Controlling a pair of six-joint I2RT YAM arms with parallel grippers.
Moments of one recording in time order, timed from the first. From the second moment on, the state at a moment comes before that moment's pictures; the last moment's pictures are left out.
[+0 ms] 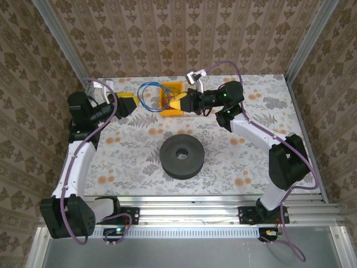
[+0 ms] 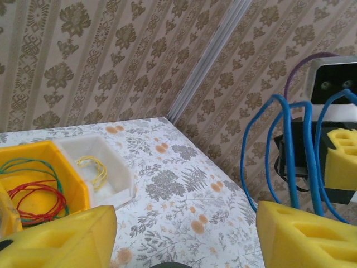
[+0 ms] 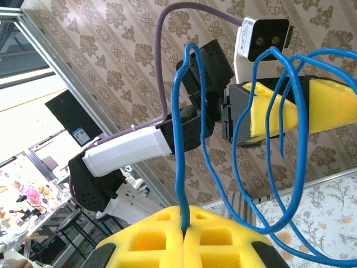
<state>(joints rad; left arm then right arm) 0.01 1.14 0.97 0.13 1.04 -0.47 0.48 1.69 1.29 0.95 -1.22 1.10</state>
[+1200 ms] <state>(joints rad) 0.01 1.14 0.93 0.22 1.07 -0.53 0.48 1.79 1.31 1.04 -1.18 1.19</state>
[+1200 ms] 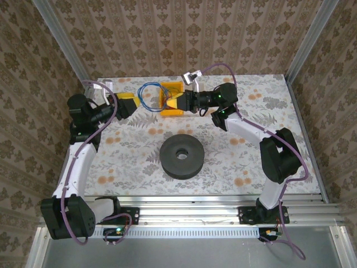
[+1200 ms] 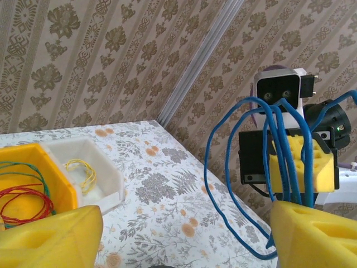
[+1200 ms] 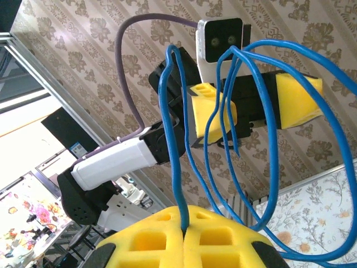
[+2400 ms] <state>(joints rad) 0.01 1.27 0.81 0.63 1.07 -0.75 0.44 1.77 1.31 1.15 -1.13 1.29</state>
